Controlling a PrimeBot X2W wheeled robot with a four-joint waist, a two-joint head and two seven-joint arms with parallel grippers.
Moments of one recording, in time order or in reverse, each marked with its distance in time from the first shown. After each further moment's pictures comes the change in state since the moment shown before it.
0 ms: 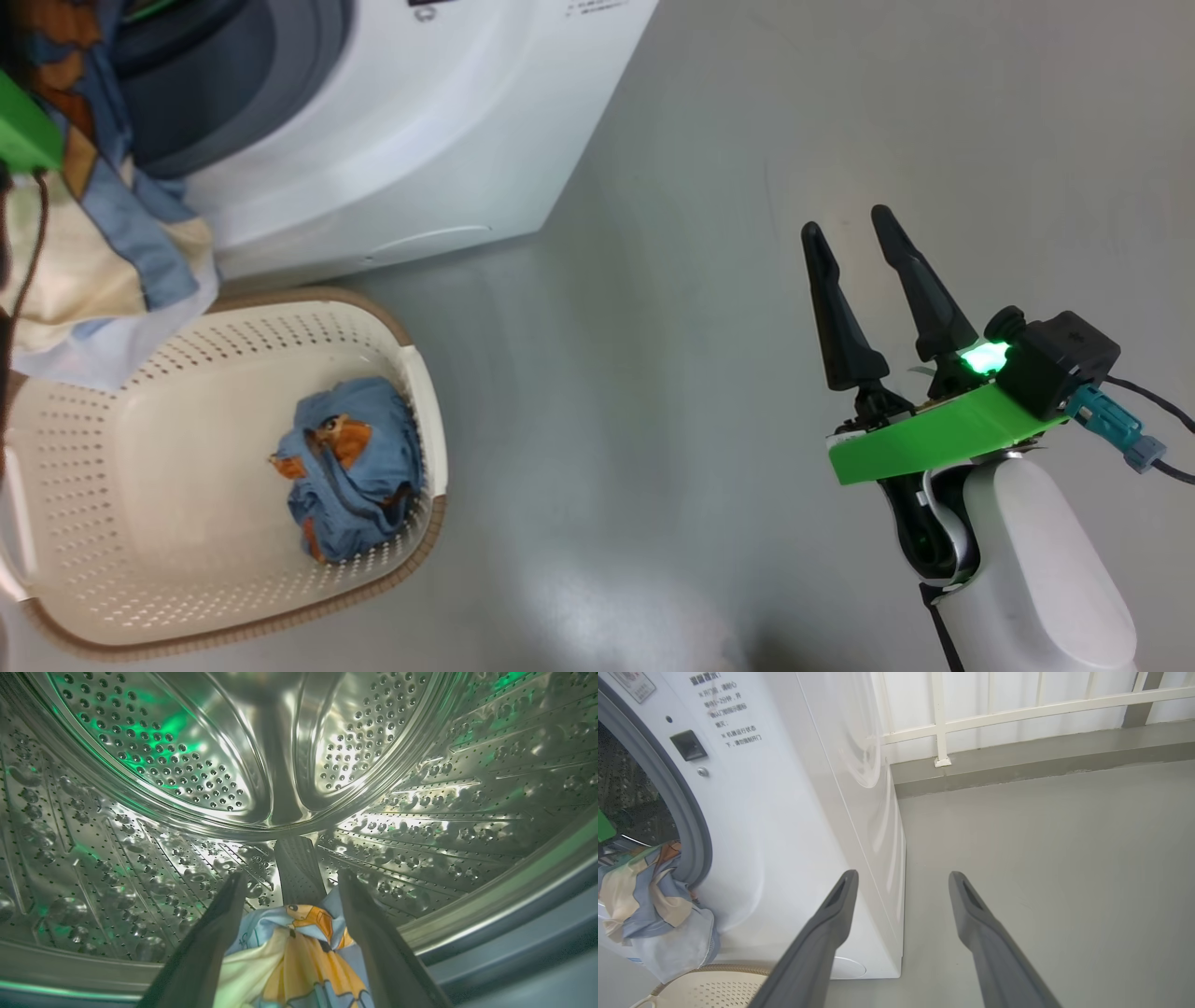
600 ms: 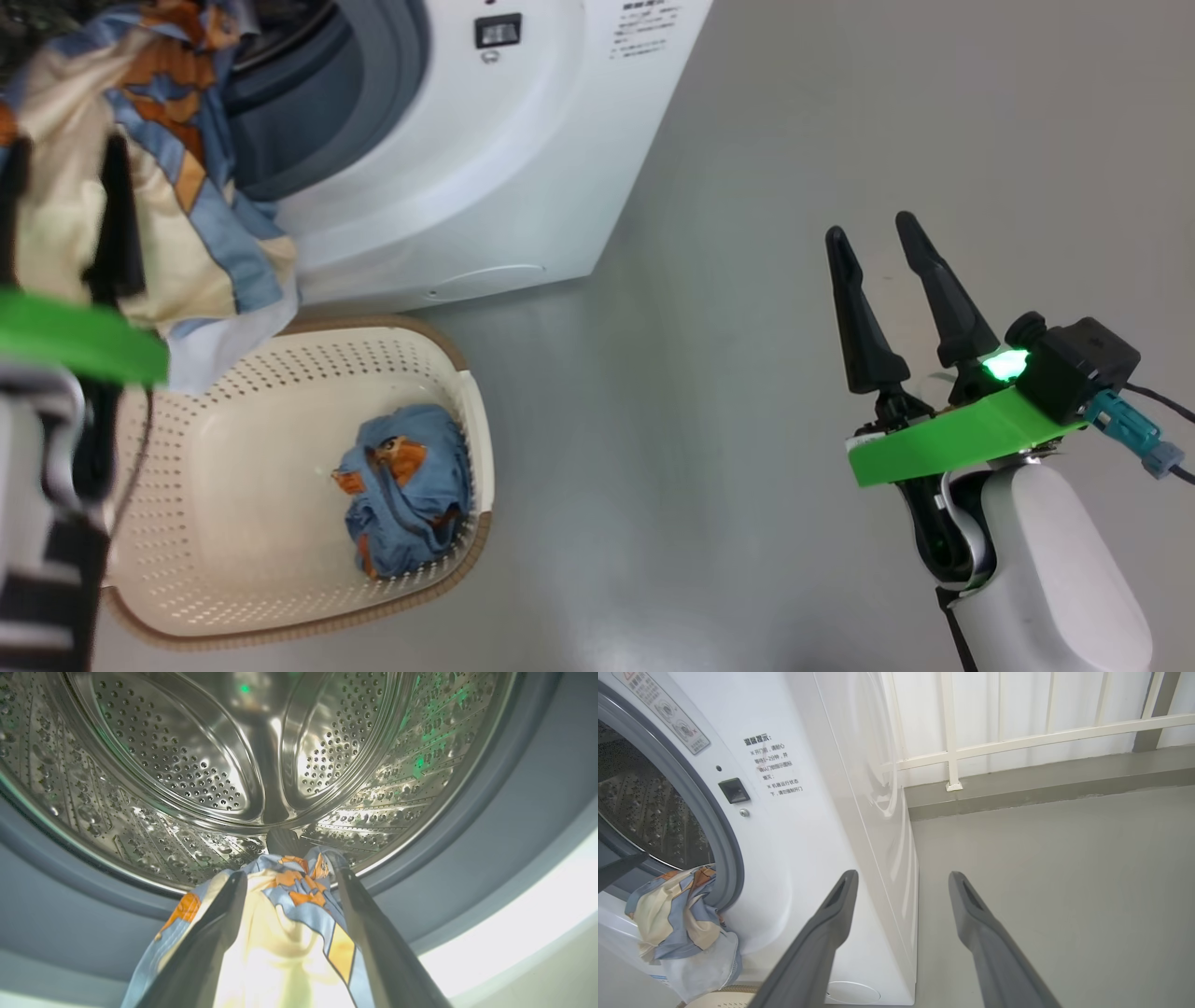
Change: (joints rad) left arm 0.501 0.014 0.108 -0.517 -0.027 0.043 0.000; right arm 0.013 -0.012 -0.028 0.003 -0.003 0.000 0.000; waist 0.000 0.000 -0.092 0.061
